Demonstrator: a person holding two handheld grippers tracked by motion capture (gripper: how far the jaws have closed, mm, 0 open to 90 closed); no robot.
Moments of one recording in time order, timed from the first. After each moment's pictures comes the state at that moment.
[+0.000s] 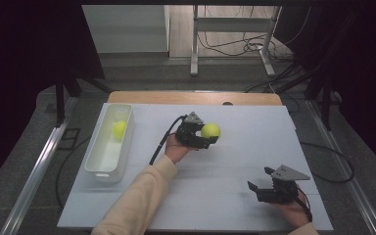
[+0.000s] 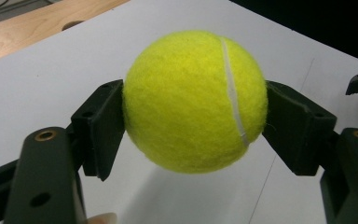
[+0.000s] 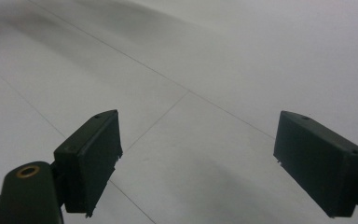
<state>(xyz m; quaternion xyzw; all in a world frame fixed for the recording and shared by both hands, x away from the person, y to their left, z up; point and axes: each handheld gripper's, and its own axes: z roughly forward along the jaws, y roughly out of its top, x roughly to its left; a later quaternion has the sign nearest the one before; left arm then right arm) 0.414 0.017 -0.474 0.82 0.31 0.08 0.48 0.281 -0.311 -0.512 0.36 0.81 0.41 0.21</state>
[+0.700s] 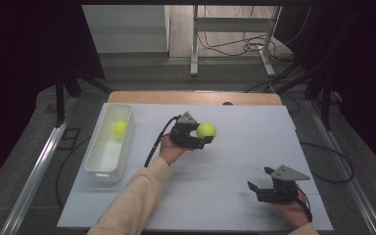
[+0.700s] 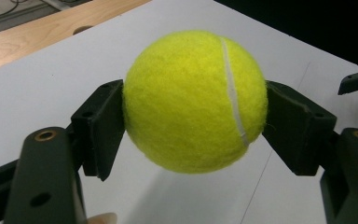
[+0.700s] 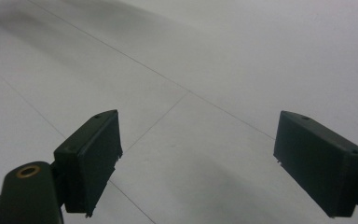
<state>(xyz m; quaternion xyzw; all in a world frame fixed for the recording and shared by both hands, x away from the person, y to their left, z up) 0.405 0.033 -0.470 0.81 0.32 0.09 0.49 0.281 -0.310 -0.511 0.36 0.81 0.41 0.21</state>
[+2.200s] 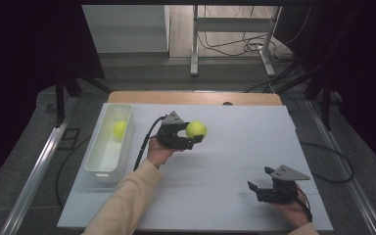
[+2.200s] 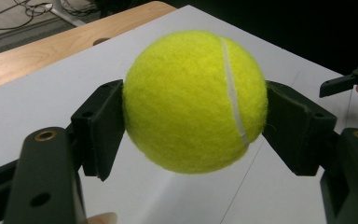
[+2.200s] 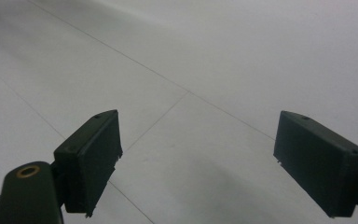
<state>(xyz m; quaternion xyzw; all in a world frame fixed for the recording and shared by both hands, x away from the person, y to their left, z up) 0.384 0.068 -0.454 0.79 0.32 0.10 0.51 0.281 -0.310 -0.511 0.36 0.81 0.41 0.22</state>
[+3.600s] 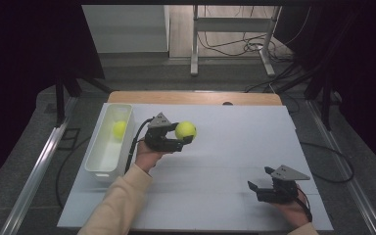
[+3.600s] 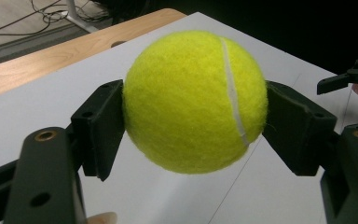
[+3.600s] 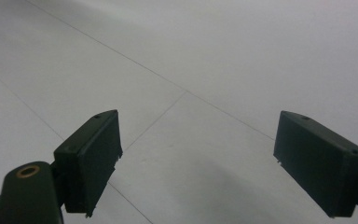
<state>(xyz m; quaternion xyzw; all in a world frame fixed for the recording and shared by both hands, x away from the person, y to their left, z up) 0.365 0.097 -0.446 0.78 0.33 0.12 0.51 0.281 -0.310 -0.512 0.36 0.81 0.41 0.22</state>
